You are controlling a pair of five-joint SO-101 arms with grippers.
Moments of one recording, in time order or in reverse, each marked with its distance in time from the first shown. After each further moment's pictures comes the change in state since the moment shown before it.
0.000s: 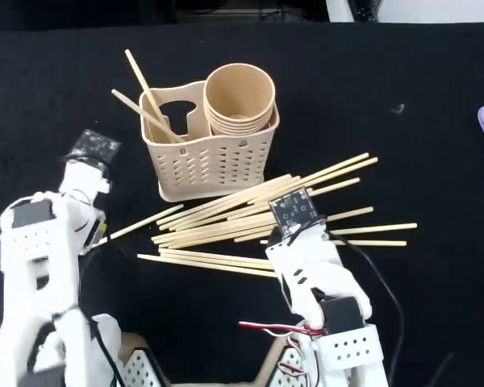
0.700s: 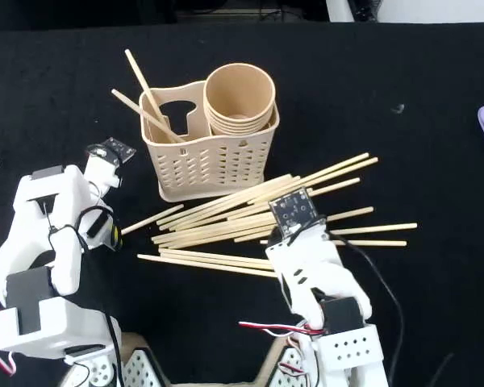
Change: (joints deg) left arm 0.1 31.1 -12.8 -1.1 -5.9; right arm 0.0 0.0 0.0 0.0 0.0
